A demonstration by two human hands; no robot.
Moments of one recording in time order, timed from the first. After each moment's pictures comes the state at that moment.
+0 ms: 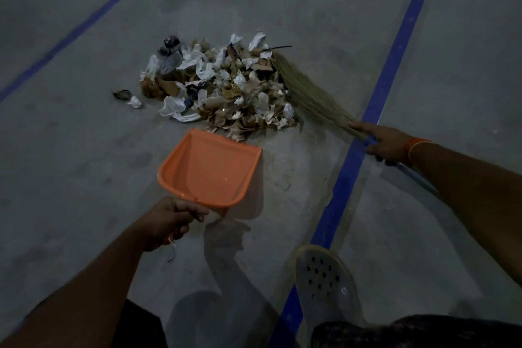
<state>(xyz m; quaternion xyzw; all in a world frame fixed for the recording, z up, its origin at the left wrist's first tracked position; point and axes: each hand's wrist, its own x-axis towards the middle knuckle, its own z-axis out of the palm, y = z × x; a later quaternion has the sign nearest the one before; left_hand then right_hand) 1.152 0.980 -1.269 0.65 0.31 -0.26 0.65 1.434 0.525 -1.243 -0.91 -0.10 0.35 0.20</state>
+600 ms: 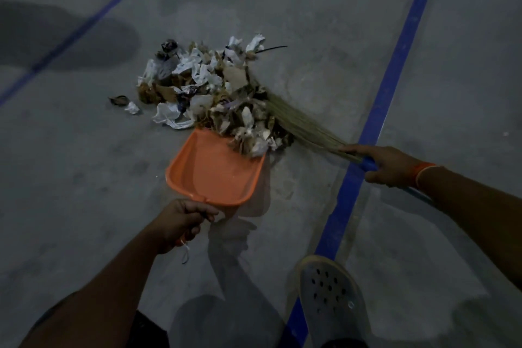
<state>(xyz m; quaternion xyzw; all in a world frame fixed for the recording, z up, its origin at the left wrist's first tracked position) 1.178 0.965 -1.286 0.66 0.30 -0.23 0.65 1.408 0.527 -1.249 -0.89 -0.24 0.34 0.18</state>
